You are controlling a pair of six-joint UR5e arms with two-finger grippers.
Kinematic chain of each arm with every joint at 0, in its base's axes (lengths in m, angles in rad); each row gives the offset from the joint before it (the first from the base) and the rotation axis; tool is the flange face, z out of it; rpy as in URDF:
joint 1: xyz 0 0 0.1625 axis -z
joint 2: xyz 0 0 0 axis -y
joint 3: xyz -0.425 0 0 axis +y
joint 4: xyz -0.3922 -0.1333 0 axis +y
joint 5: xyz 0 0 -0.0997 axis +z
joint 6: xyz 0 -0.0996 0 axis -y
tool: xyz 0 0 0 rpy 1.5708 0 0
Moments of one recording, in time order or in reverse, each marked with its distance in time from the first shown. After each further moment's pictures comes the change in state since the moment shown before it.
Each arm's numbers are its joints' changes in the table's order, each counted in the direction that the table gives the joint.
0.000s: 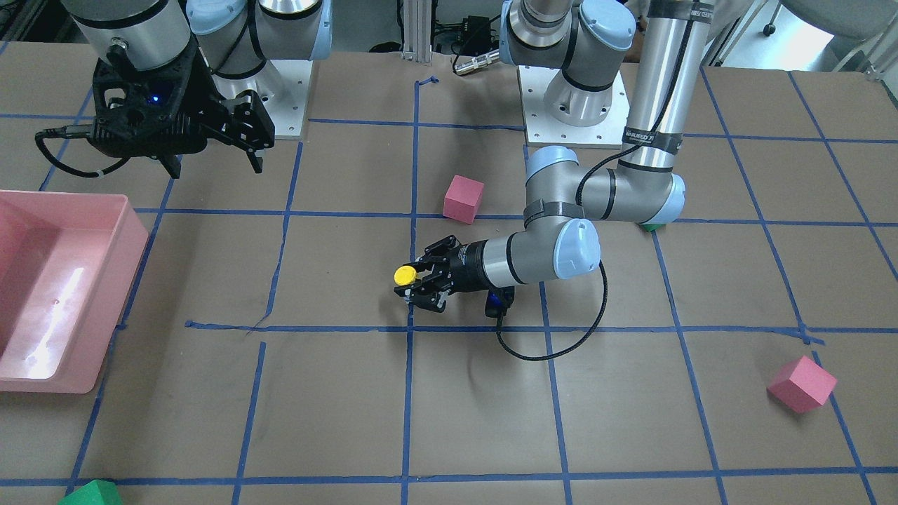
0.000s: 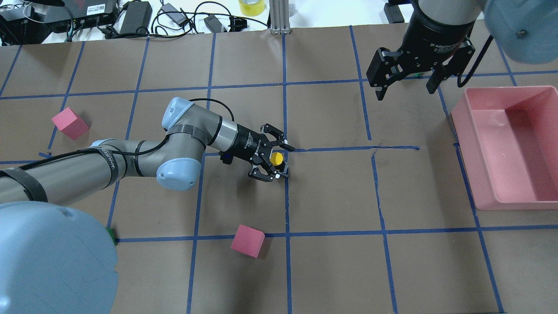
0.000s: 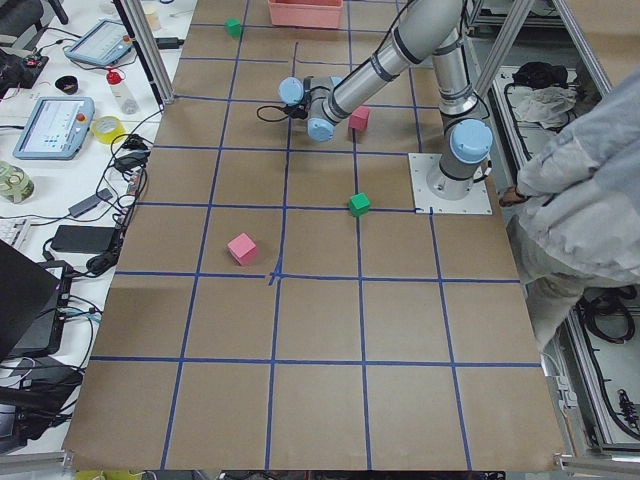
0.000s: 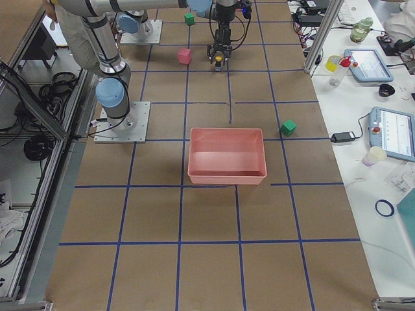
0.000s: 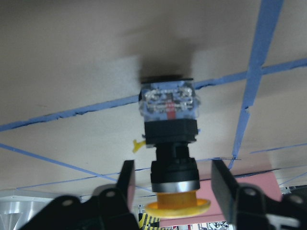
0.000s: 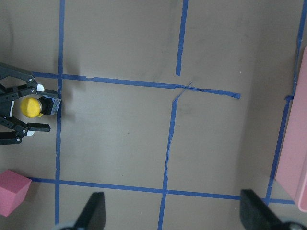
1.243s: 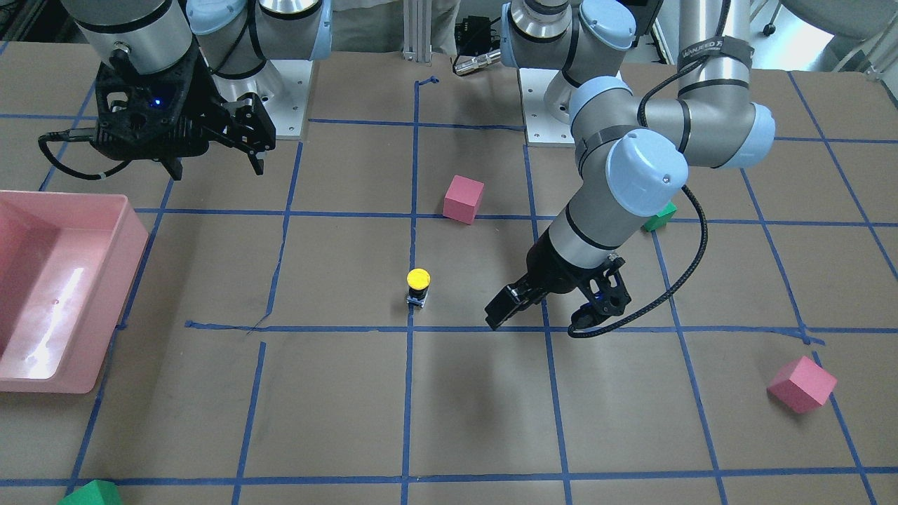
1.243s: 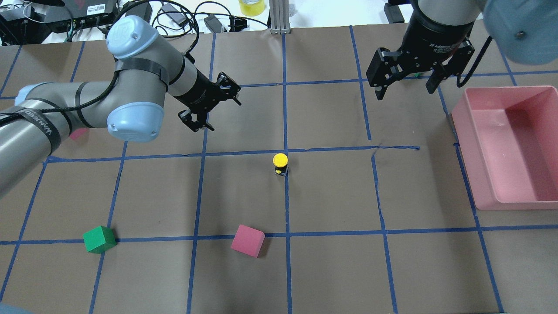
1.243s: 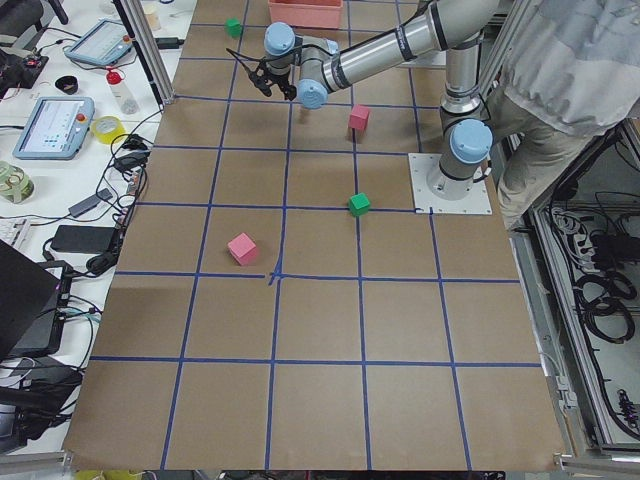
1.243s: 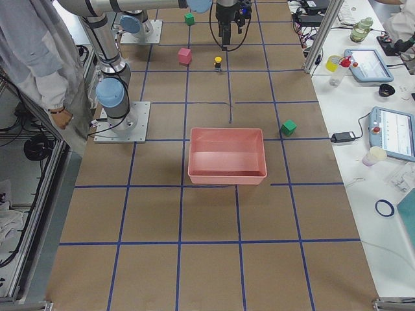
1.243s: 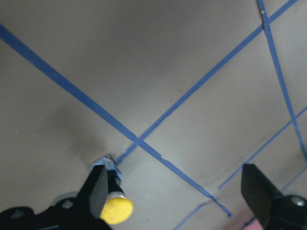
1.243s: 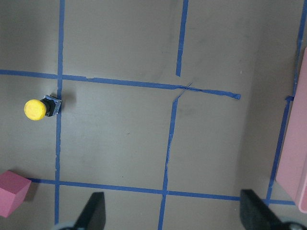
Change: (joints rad) left arm -0.055 0.225 -0.221 0.234 -0.684 0.727; right arm 0.000 0.000 -0.002 0.007 0.000 0.000
